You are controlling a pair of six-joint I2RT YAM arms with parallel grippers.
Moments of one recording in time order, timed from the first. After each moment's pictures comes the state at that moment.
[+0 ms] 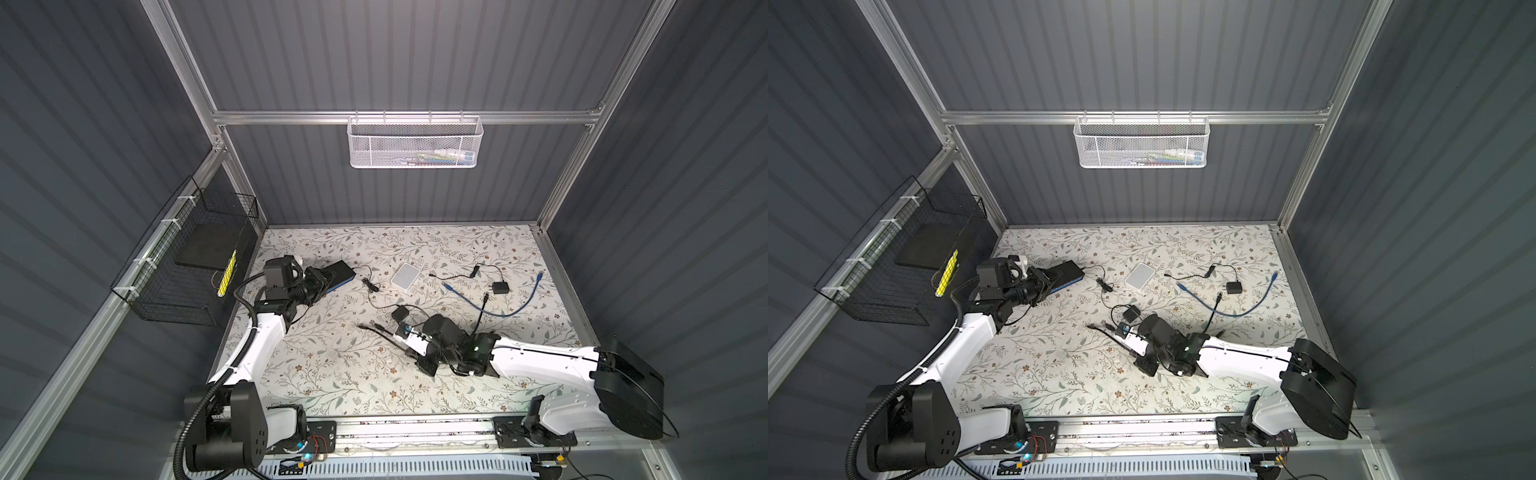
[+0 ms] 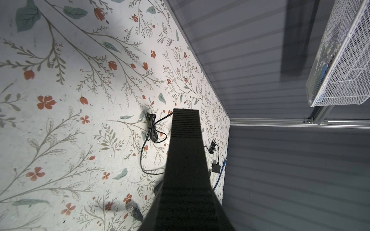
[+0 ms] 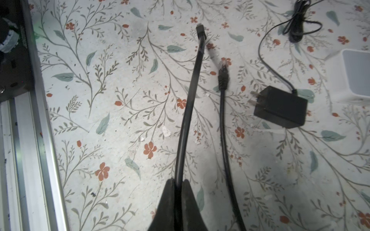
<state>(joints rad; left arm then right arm) 0.00 1.25 0.81 -0.12 0.56 -0.93 1.04 1.38 0.68 -0.12 -0.09 -0.11</state>
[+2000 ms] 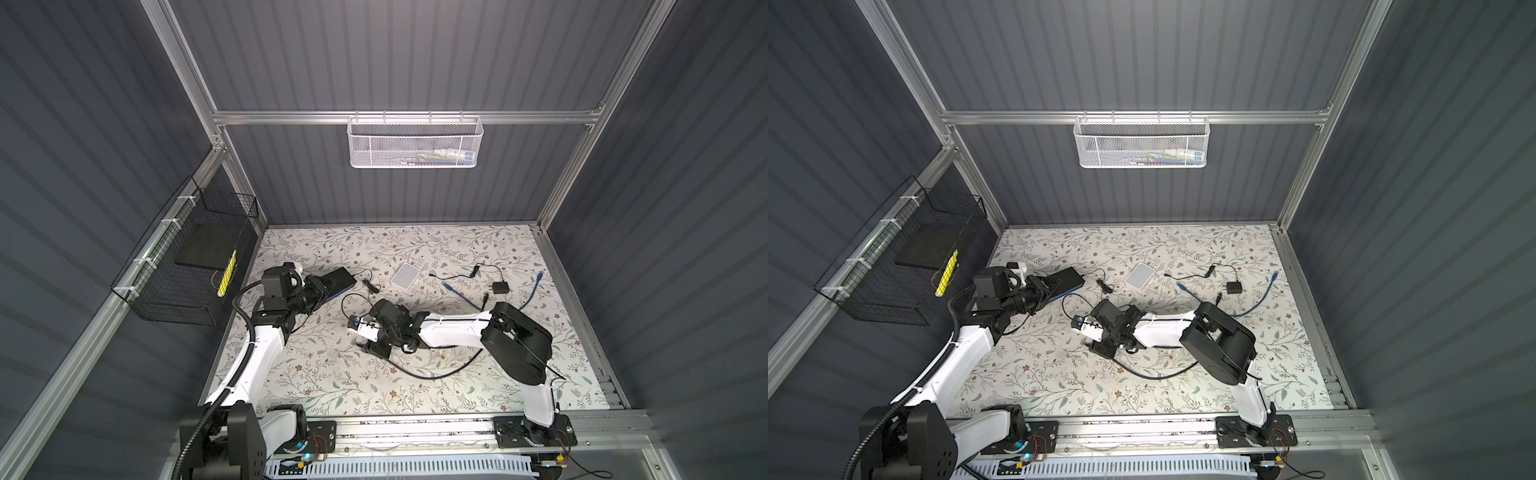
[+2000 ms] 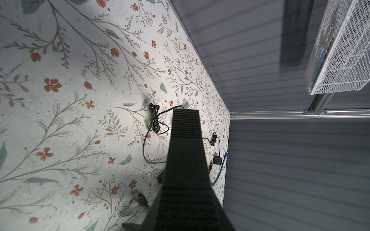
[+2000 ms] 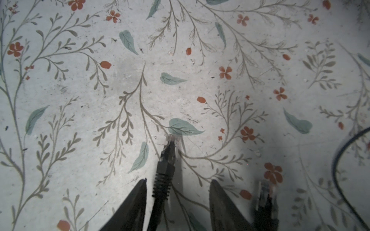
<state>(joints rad) 0.00 1.15 0.74 -0.15 0.57 -0.91 1.03 2.01 1.23 -0.10 -0.18 -0.25</state>
